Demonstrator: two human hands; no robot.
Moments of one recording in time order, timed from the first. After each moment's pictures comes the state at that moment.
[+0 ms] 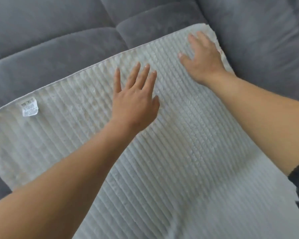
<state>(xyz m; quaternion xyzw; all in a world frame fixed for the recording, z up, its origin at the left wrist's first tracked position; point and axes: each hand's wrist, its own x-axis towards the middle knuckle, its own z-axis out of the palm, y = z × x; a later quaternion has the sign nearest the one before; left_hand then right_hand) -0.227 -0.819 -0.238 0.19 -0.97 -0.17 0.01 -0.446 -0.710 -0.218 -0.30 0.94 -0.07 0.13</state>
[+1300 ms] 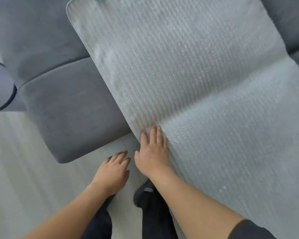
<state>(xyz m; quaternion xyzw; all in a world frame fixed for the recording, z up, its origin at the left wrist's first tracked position) 0.321 -0.607 -0.254 0.15 -0.90 -0.19 -0.37 0.171 -0.511 -0.221 -0.34 0.87 0.01 0.36</state>
